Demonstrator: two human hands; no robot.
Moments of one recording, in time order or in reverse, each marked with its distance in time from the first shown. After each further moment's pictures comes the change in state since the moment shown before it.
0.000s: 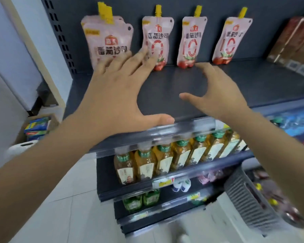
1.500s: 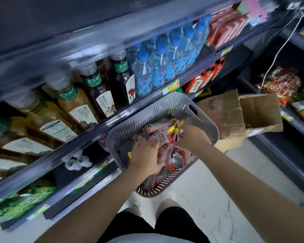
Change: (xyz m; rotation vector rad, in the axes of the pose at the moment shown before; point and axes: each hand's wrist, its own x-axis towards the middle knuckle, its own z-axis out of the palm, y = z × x) left_hand 0.050 0.542 0.348 -0.282 -0.765 0.280; right_hand -0.216 0.497 0.001 -0.142 -0.718 0.779
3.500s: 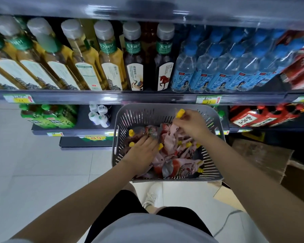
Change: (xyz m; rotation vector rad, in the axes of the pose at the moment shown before) left_hand -0.003 0.048 0.038 0.146 -0.002 -0.232; right_hand 0.095 -0.003 -0.018 0.531 -0.287 -0.499
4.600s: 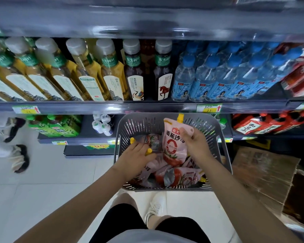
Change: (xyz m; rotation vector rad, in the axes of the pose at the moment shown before) left_hand -0.020 -0.022 -0.018 -0.062 0.202 -0.008; right_hand -0.020 0.027 0.014 0.267 0.133 0.000
